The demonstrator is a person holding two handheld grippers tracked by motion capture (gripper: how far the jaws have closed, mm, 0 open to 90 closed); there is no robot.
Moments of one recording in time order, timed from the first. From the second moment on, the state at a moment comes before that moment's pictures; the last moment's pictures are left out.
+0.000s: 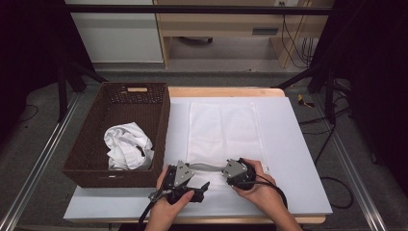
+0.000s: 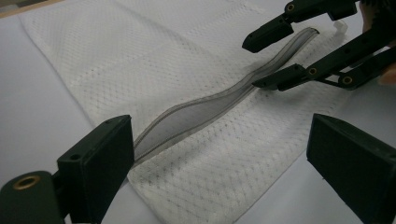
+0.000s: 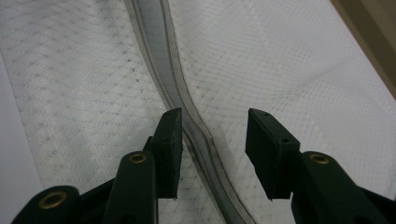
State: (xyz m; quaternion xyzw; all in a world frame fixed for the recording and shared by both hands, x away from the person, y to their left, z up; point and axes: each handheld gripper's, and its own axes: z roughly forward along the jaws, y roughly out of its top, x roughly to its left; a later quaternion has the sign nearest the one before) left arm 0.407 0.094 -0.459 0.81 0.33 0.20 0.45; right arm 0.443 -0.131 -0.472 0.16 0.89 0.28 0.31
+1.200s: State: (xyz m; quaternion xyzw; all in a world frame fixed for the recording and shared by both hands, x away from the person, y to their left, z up) left arm 0.408 0.093 -0.462 0.81 0.33 0.19 0.44; right arm 0.457 -0.143 -0.473 0.21 0.89 0.26 0.31
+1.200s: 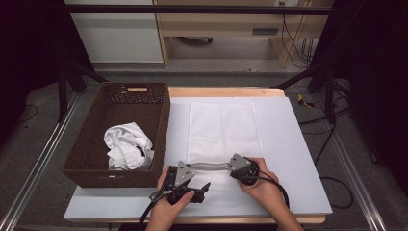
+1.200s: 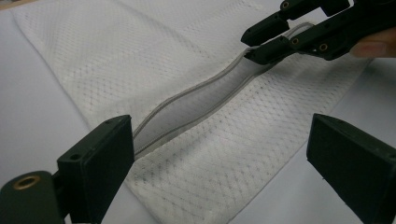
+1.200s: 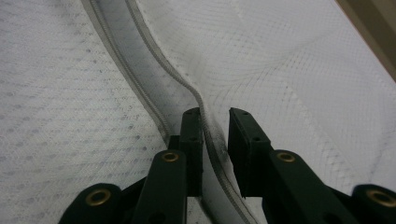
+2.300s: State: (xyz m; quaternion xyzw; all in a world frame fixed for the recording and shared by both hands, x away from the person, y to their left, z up) left arm 0.407 0.087 -0.466 0.82 0.33 0.19 0.43; right arm 0.462 -0.146 -0.461 0.27 0.86 0.31 0.29
